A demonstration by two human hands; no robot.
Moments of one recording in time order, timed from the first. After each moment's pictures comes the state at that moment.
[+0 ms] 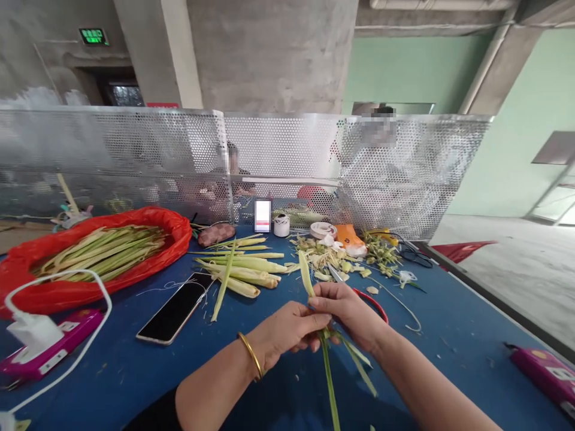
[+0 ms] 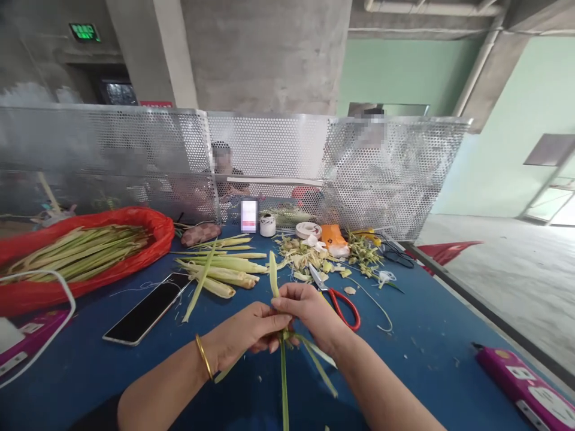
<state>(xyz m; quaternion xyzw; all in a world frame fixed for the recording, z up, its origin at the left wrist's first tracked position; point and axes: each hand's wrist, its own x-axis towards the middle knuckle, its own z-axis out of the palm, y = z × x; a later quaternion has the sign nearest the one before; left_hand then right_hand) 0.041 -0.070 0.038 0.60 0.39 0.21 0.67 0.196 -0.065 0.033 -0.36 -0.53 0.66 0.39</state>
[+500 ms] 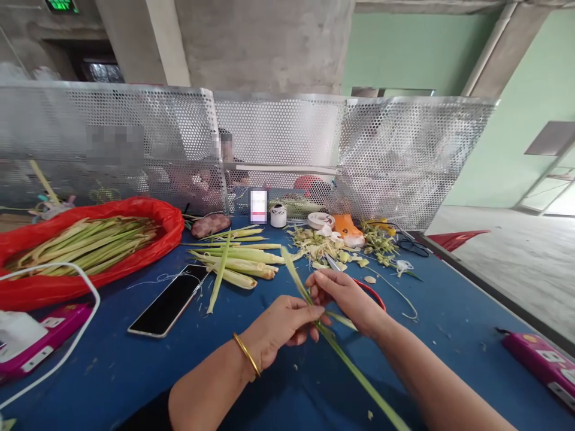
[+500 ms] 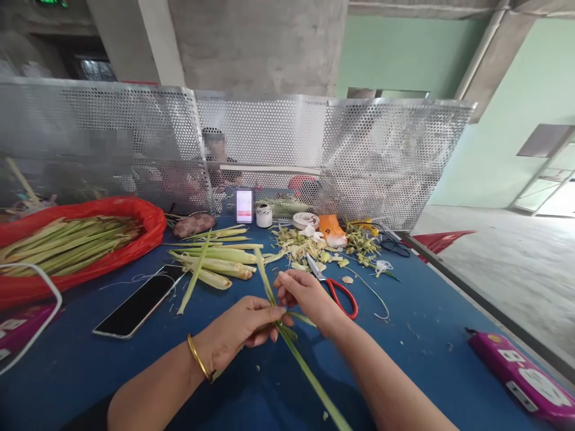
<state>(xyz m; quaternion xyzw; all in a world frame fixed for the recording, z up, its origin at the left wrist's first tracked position) 0.039 -0.073 0.031 0.54 0.42 0.24 0.69 0.198 -0.058 0.032 -0.43 -0.61 0.52 0.41</state>
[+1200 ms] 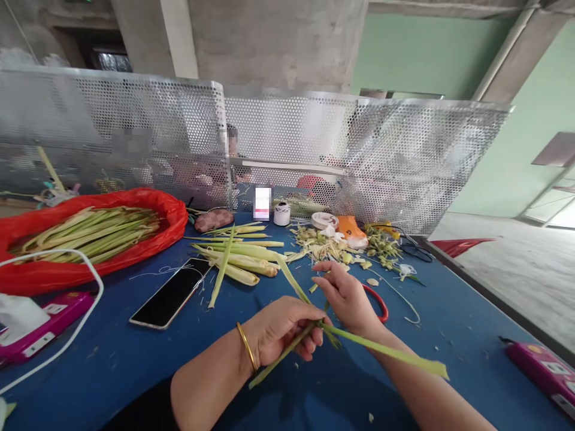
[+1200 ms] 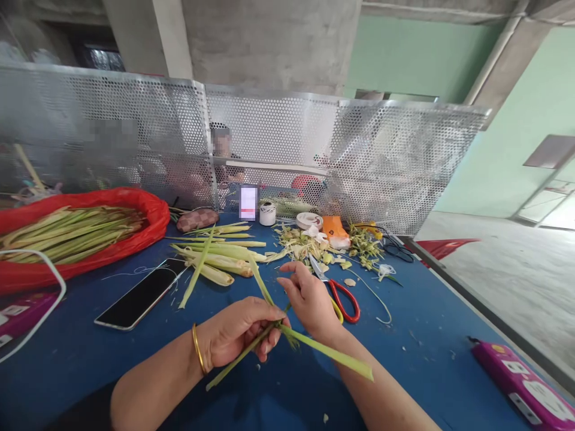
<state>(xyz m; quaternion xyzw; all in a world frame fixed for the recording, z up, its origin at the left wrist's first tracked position) 0.035 -0.069 0.030 0.43 0.37 0.20 0.80 0.197 -0.058 0.021 -0.50 -0.73 0.20 0.42</state>
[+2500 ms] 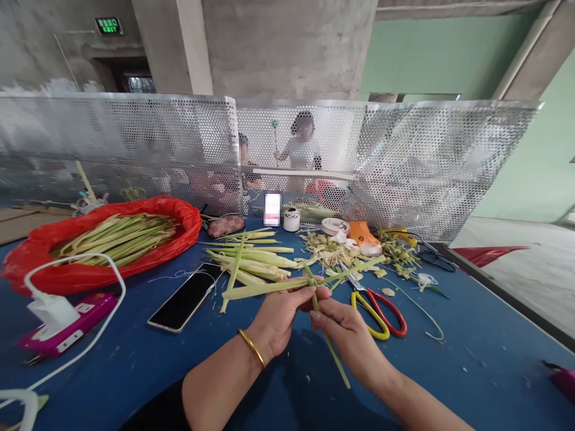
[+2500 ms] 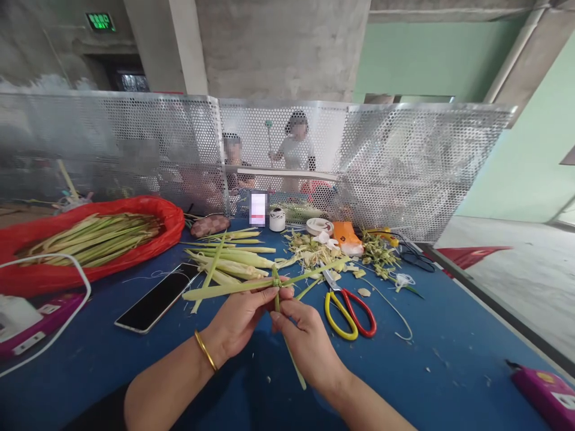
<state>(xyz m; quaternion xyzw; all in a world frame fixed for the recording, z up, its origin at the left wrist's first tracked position) 0.037 -0.063 0.034 0.38 0.36 0.48 0.70 0.168 -0.085 0.014 -0.43 -0.68 0.41 0.44</state>
